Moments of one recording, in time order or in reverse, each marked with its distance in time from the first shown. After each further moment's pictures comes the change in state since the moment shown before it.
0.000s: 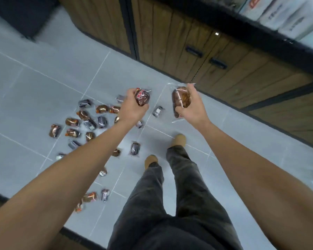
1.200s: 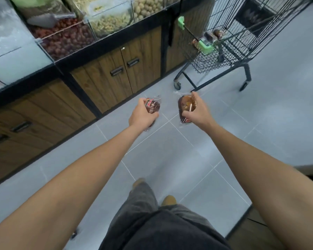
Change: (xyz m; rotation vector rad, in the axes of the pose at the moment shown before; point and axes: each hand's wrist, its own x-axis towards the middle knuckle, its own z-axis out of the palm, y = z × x) left_hand -0.601 0.271 0.445 0.451 -0.695 0.836; right_hand -0.604 0.421 -0.378 0.314 0.964 0.460
